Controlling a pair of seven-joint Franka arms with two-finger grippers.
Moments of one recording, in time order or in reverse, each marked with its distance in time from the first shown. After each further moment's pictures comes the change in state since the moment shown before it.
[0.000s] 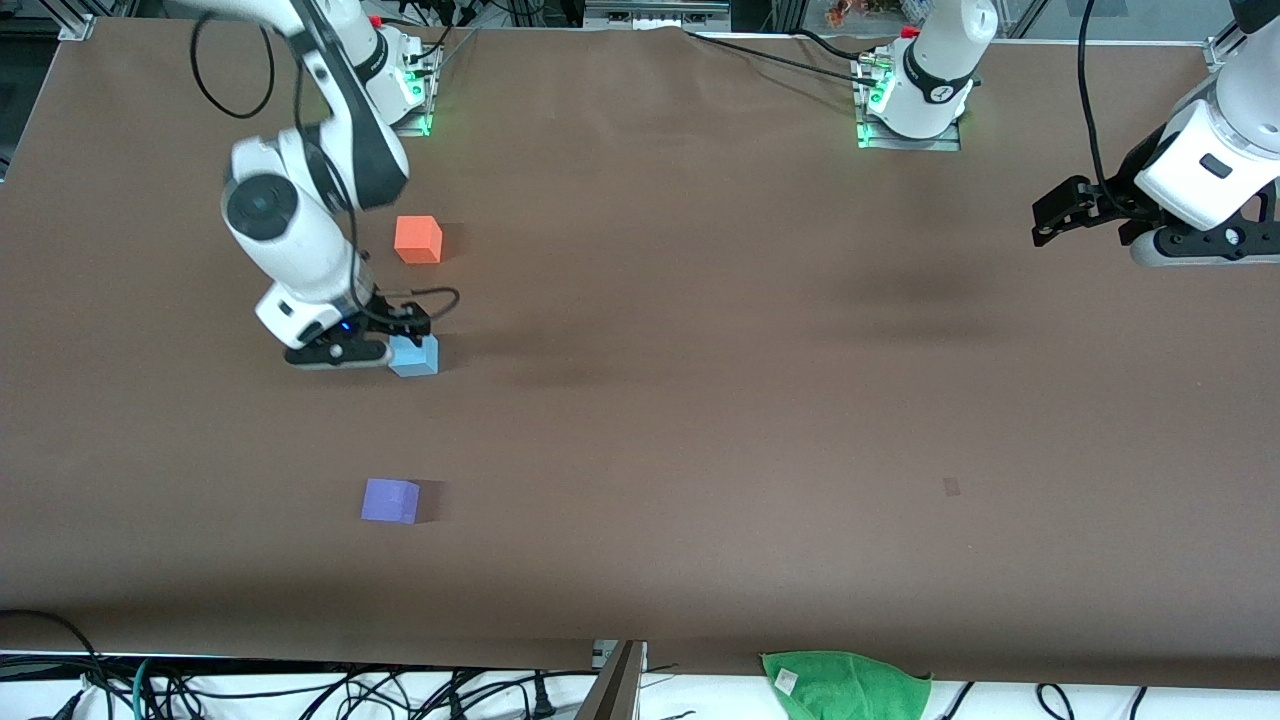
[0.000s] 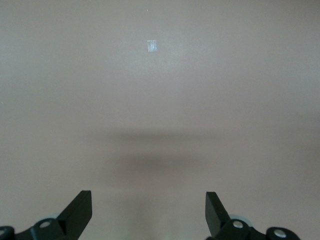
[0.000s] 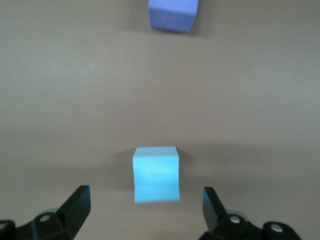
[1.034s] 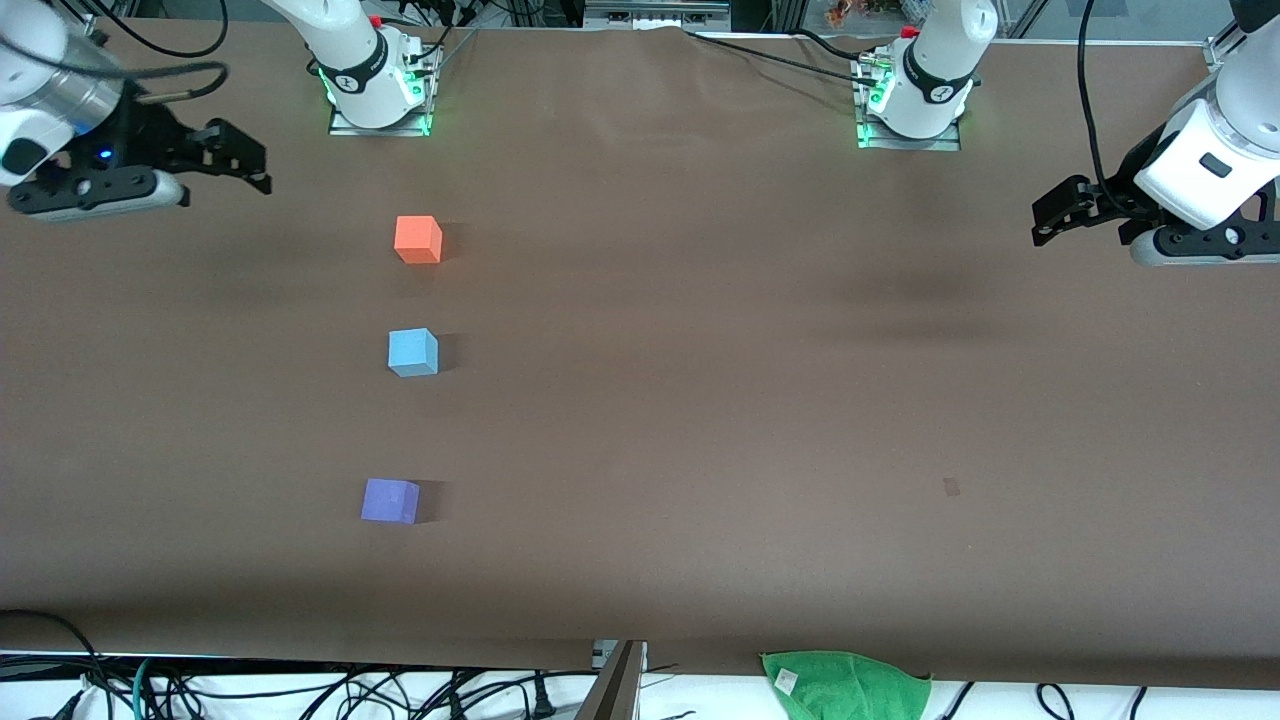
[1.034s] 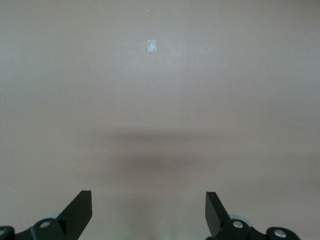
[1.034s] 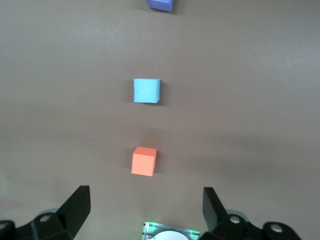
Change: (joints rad) left arm 0.000 -0.001 -0.001 0.000 0.000 0.000 0.000; right arm -0.110 -0.233 -0.085 0.374 0.139 -0.765 -0.304
